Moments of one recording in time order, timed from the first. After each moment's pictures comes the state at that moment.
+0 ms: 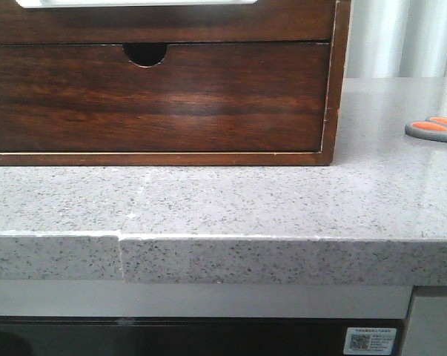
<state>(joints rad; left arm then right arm) -0.16 0.00 0.00 -0.90 0.14 0.08 0.04 -0.01 0.02 0.21 -0.03 0.12</state>
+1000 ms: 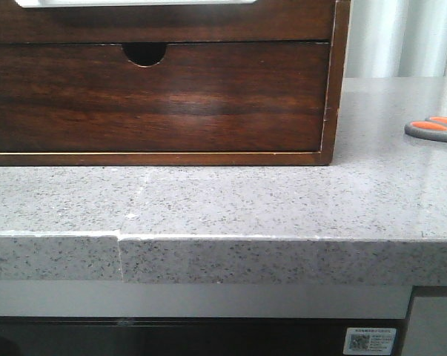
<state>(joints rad) -0.16 0.45 -0.45 -0.35 0.60 0.08 0.04 0.28 -0.42 0.09 0.57 0.07</state>
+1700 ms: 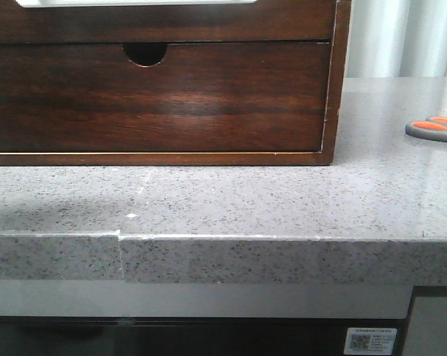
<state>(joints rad) -0.16 0.88 -0.62 -1.53 0.69 0.50 0.04 0.28 -0.43 0.09 0.53 0.07</state>
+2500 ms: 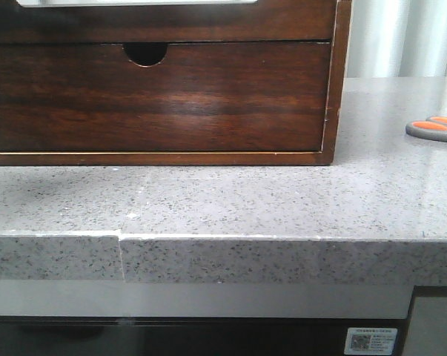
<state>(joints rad) -0.16 1.25 -0.73 -1.80 0.73 0.54 0.04 0.28 -0.42 0.09 0.57 0.07</state>
